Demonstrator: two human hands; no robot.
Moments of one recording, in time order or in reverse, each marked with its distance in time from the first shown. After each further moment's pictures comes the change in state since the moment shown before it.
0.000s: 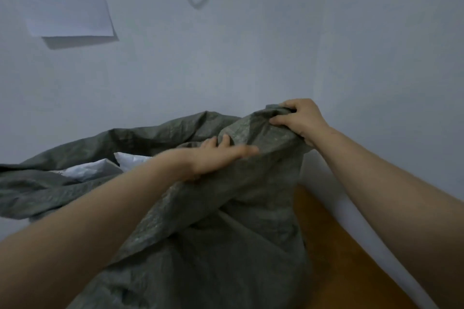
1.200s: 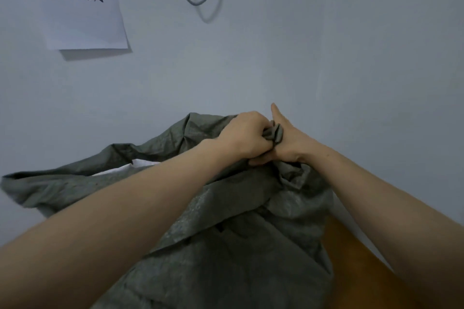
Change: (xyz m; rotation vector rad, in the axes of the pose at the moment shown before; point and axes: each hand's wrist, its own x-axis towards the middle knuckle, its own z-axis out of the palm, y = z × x) left_hand 0.005 0.029 -0.024 0.125 0.510 0.525; right_hand -0.036 -0.033 0.042 -0.185 -0.370 0.051
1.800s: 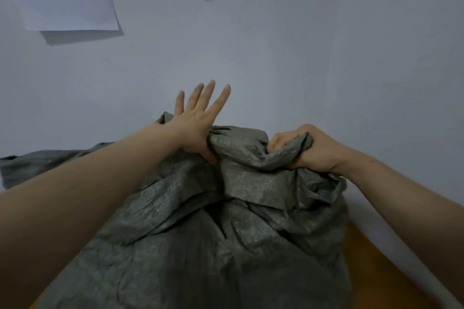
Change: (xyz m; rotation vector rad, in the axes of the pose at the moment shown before) left_hand 0.012 -0.126 -0.010 0.530 -0.226 -0.134; right_hand 0.003 0.028 -0.002 0.193 -0.130 -0.433
